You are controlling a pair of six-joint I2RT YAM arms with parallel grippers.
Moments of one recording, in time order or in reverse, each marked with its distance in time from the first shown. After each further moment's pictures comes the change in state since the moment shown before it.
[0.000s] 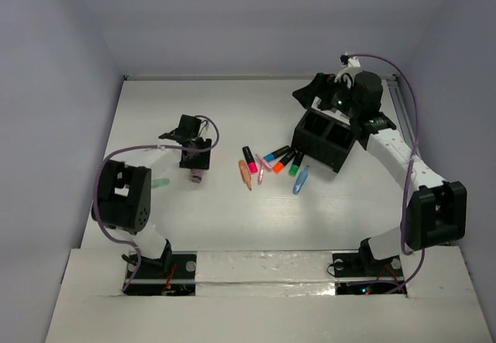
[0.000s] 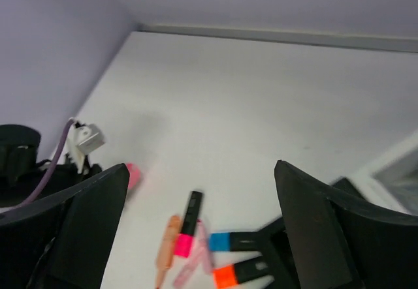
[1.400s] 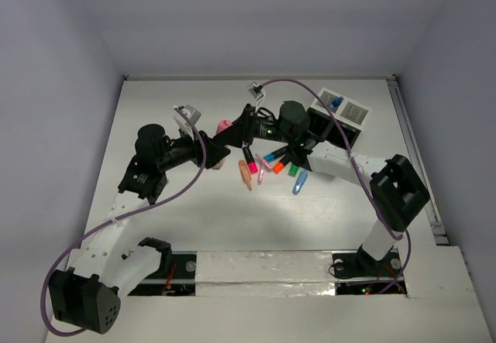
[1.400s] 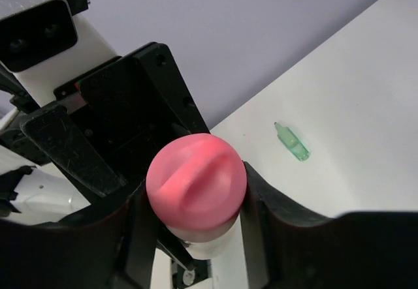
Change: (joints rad) left arm -0.009 -0.721 -0.208 0.373 0.673 -0.091; right arm 0.523 0.249 0.002 0.531 -0.221 0.386
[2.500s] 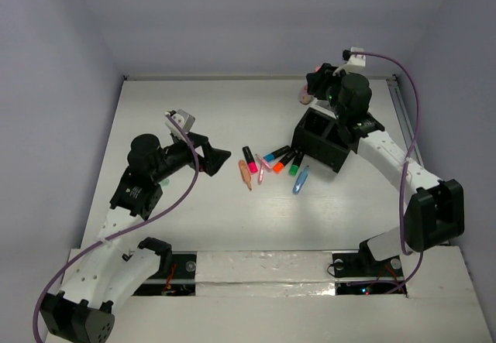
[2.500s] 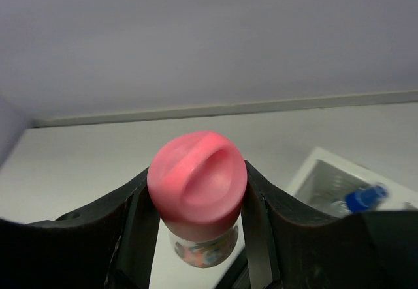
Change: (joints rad) left arm -0.052 -0.140 0.000 -0.064 -0.184 0.029; right arm -0.398 -0.244 0.005 -0.386 0.789 -0.447
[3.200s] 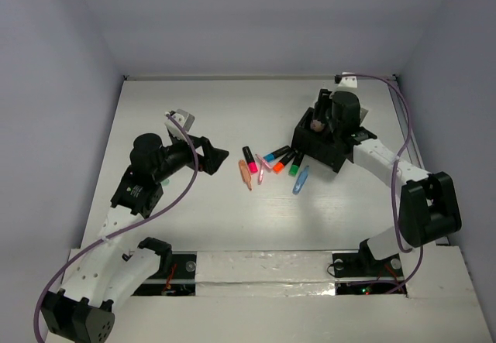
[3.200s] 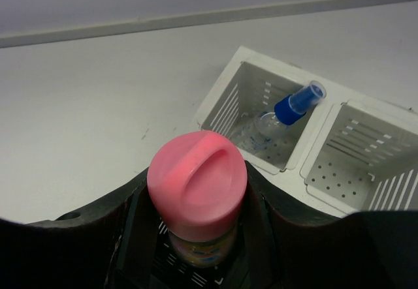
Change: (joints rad) left arm 0.000 0.011 0.000 -0.052 -0.076 -0.012; right arm -0.013 0.033 -0.172 -0.058 0.159 -0.115
